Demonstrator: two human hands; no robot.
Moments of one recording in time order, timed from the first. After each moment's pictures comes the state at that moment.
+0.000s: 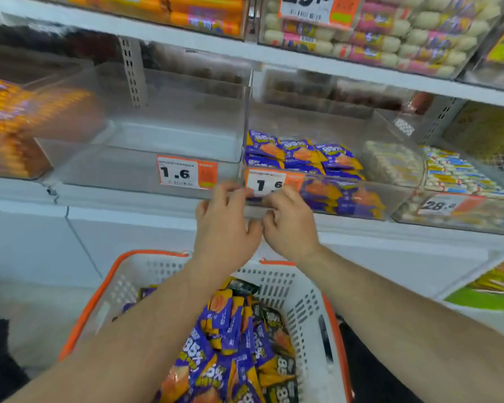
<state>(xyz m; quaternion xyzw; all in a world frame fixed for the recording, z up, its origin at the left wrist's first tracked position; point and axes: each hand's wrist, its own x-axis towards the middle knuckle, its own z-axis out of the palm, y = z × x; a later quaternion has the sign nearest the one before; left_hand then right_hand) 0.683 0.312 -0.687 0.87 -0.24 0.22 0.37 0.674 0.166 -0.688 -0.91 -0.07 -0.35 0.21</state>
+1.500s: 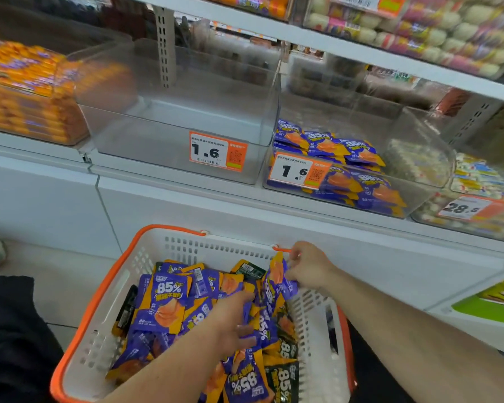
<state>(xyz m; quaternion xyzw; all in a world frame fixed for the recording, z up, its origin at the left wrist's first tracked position) 0.590 0.341 -0.793 0.51 0.27 -0.42 0.70 0.633 0.146 -0.766 -0.90 0.21 0.13 0.36</state>
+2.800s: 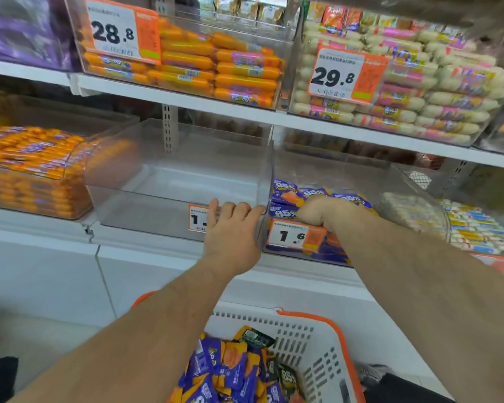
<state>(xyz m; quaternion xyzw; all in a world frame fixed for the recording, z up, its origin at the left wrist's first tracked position) 0.748 0.326 -0.655 0.95 -0.23 0.20 0.10 0.760 0.153 -0.569 -0.98 0.15 0.14 0.02</state>
